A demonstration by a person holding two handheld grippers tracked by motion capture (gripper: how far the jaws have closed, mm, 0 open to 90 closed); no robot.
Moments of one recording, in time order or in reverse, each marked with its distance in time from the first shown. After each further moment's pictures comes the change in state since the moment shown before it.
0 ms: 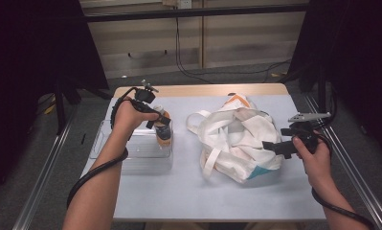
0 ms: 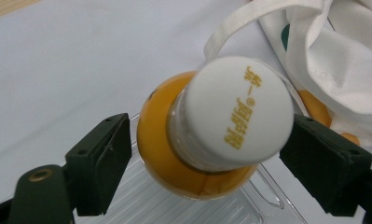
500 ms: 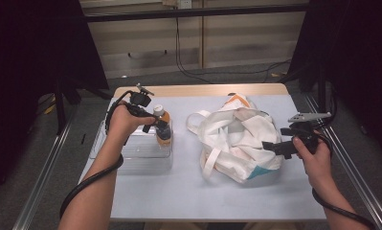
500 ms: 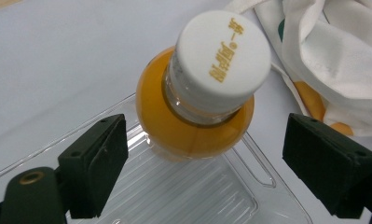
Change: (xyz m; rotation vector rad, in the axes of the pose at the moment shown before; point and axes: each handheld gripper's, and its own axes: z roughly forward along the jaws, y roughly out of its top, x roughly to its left) left arm -0.005 -0.015 -0.012 -0.018 0.004 -0.017; right arm 0.004 0.002 -0.003 -0.009 0.006 -0.012
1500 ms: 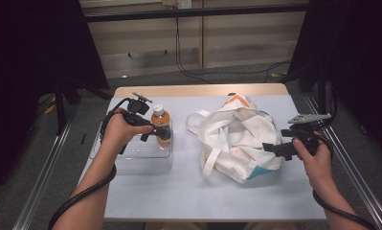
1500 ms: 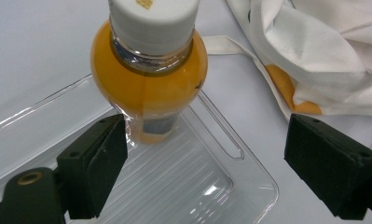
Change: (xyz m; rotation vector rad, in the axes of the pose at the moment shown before) left arm -0.013 -0.022 -0.009 -0.008 -0.058 0.048; right arm 0.001 -0.003 -0.001 0.012 -0.008 -0.003
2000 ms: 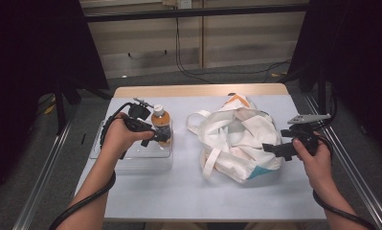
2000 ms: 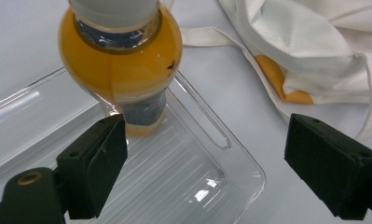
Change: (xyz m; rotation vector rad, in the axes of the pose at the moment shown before) left arm -0.012 -0.010 0.002 -0.014 -0.014 0.021; right arm 0.001 0.000 0.000 0.003 0.002 -0.004
